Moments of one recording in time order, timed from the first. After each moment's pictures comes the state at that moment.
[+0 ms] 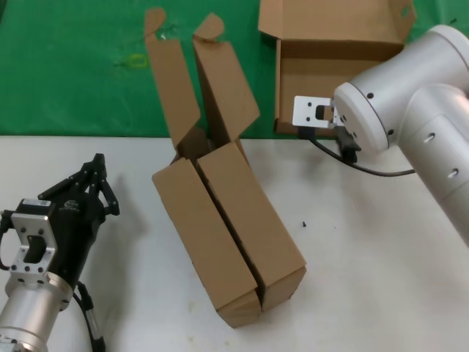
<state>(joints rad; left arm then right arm) 0.00 -0.30 1.60 -1.60 -1.80 0.00 0.00 1.09 0.07 -2.23 1.05 0.21 -1.24 0.63</state>
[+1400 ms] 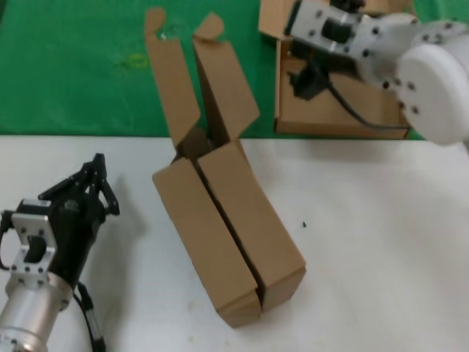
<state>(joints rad) 0.00 -0.30 1.60 -1.60 -1.80 0.00 0.00 0.99 0.12 -2.01 1.51 0.29 -1.16 0.69</state>
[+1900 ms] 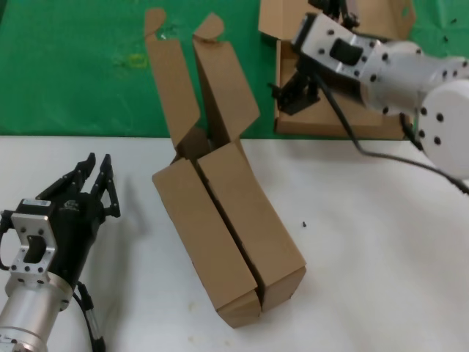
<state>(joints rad) 0.00 -0.30 1.60 -1.60 -1.80 0.00 0.00 0.86 0.14 -1.92 1.56 0.47 -0.99 0.63</state>
